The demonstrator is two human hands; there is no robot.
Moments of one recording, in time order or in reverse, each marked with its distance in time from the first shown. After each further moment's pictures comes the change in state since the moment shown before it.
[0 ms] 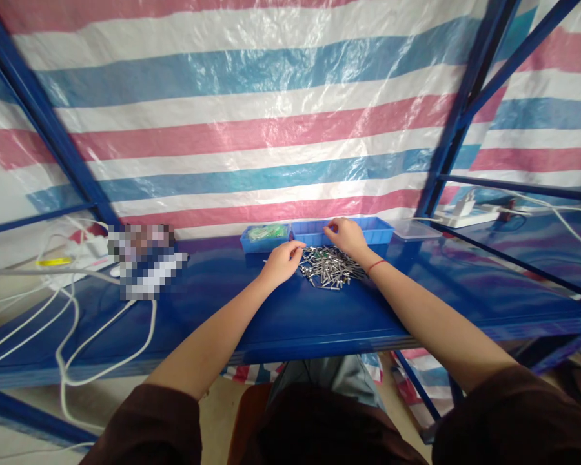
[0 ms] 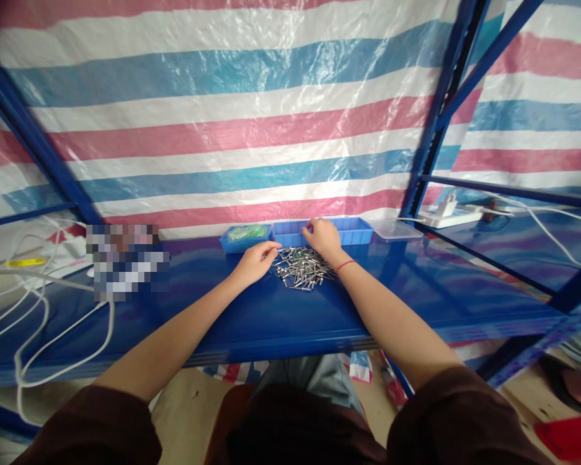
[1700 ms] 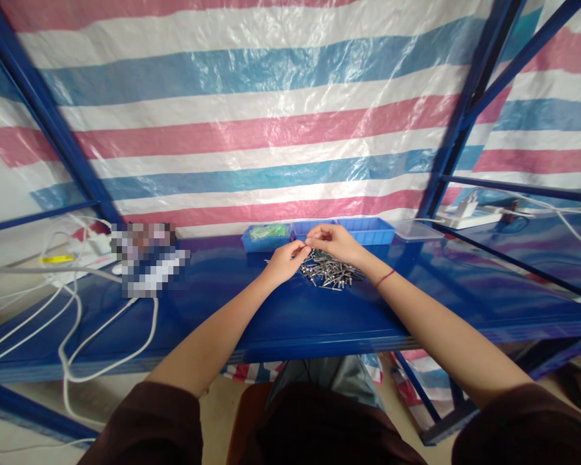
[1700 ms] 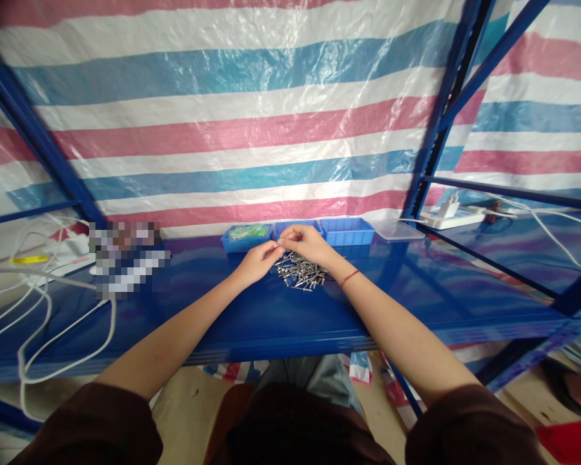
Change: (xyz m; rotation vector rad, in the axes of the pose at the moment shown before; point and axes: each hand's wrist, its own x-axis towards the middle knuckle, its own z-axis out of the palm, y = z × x) left_hand -0.003 0.012 -0.006 -0.199 -0.056 -0.022; right_hand -0.022 -0.039 -0.015 0.891 -0.326 -0.138
